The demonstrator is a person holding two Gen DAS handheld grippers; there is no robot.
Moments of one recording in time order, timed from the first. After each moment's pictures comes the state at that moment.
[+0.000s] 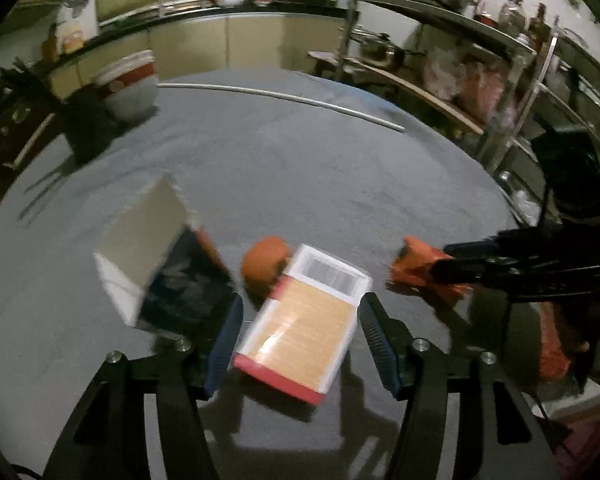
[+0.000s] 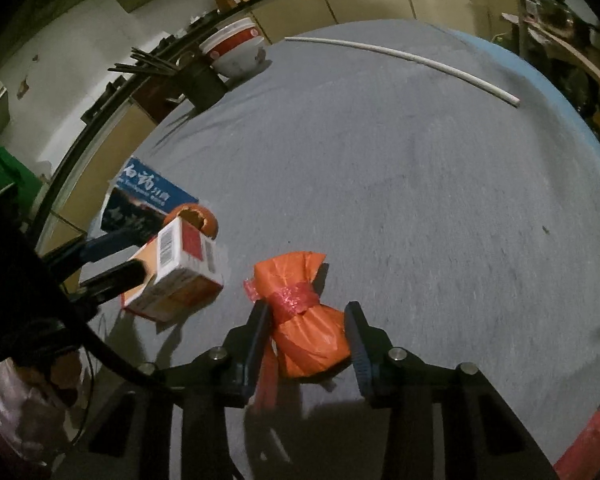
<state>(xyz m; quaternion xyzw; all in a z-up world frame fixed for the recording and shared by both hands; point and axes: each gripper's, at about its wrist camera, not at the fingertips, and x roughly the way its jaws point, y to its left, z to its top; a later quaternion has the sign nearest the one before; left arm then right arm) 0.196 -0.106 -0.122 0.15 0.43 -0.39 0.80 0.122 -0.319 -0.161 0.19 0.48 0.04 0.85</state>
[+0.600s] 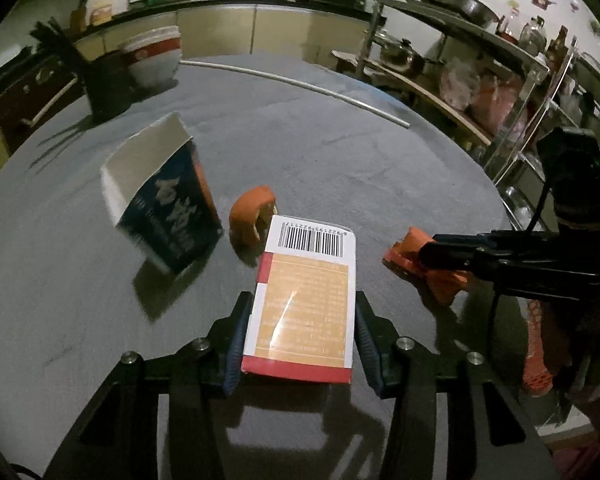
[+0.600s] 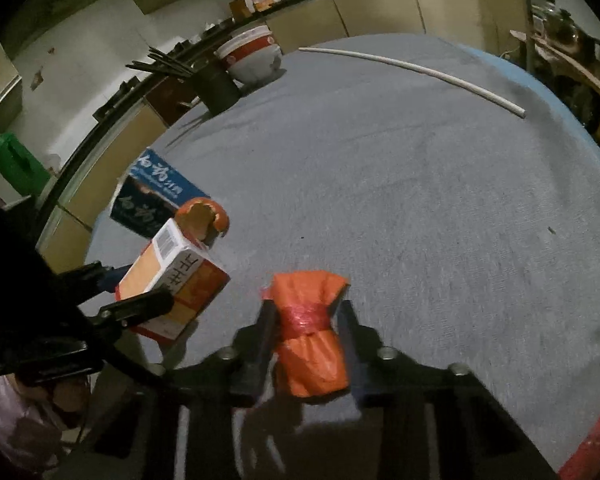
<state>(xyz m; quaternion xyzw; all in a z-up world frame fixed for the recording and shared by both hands) 0.157 -0.085 -0.126 0.10 0.45 -0.35 0.82 0.111 -0.307 -0.160 0.17 0.46 0.05 0.87</state>
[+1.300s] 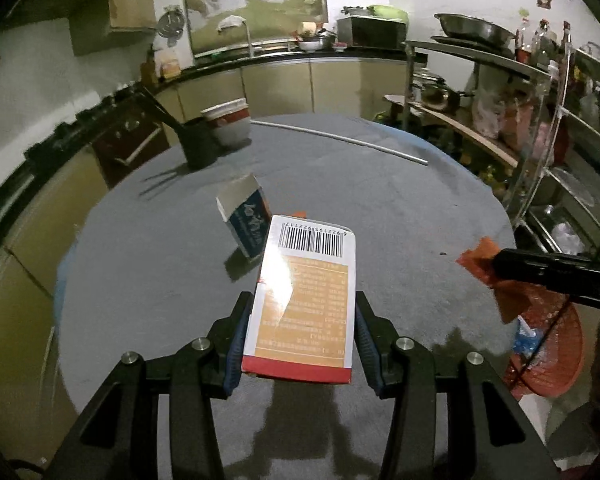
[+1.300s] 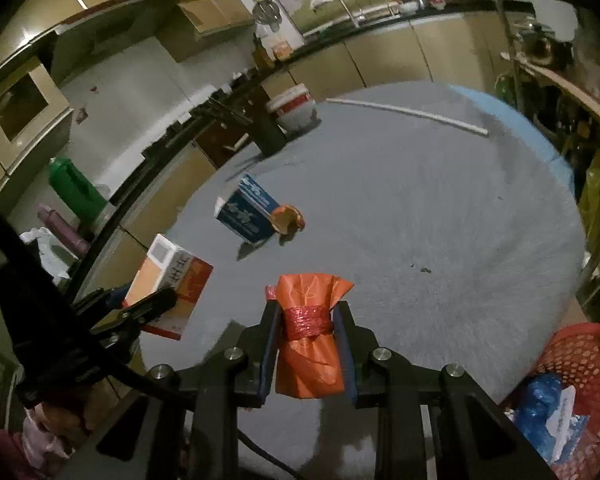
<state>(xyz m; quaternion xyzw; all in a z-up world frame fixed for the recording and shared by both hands) 0.042 -0.059 -0.054 0.15 0.35 -0.22 0.90 -0.013 -0.288 -0.089 0.22 0.36 0.08 0.90</state>
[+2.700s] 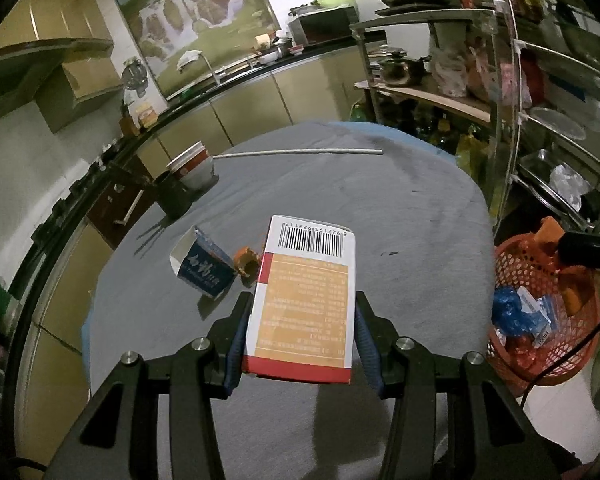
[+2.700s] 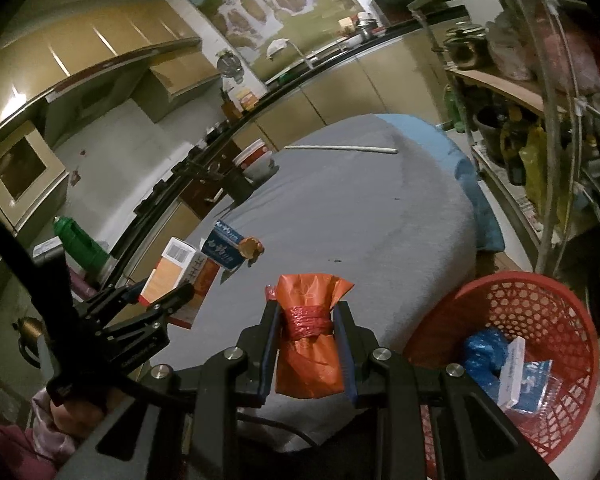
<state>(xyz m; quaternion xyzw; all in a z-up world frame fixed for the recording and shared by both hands) -0.012 -0.158 -0.045 0.27 0.31 -0.22 0.88 -0.127 -0.368 -0.080 0.30 0.31 0.02 0.90</state>
